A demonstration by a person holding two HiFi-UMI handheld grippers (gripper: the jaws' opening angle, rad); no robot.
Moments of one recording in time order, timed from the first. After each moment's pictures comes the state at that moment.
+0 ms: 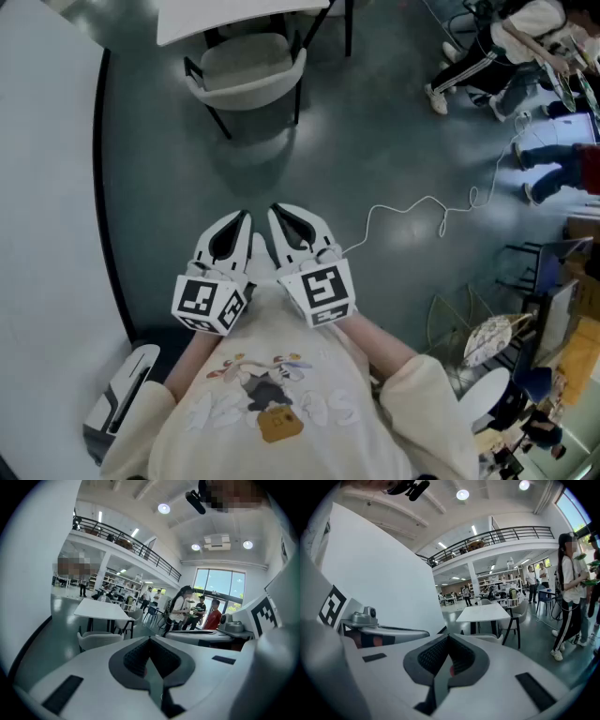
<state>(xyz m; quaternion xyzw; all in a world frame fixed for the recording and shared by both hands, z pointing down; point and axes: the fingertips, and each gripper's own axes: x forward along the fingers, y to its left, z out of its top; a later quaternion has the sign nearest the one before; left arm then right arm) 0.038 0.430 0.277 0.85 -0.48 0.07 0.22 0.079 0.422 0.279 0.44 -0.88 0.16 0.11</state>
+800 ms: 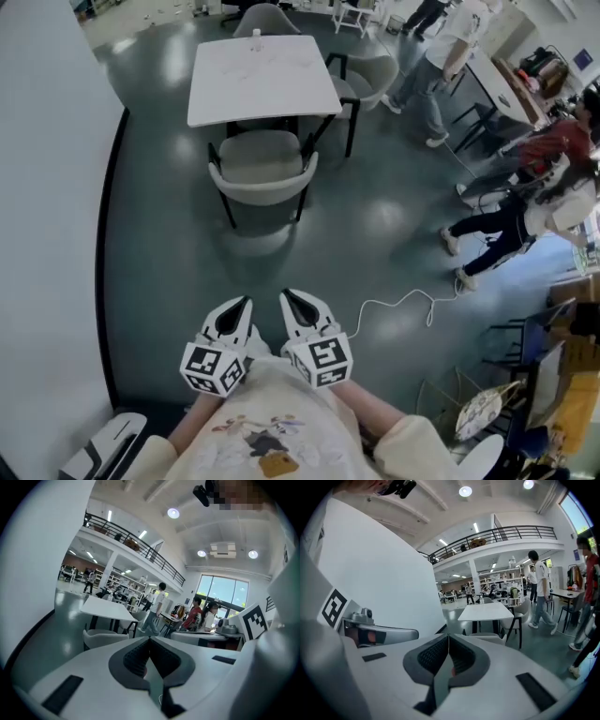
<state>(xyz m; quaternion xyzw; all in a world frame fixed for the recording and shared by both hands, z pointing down) -0.040 0.419 0.280 0.84 -0.49 0.04 0.25 0.029 0.403 0.288 0.43 -0.87 0.17 0.13</state>
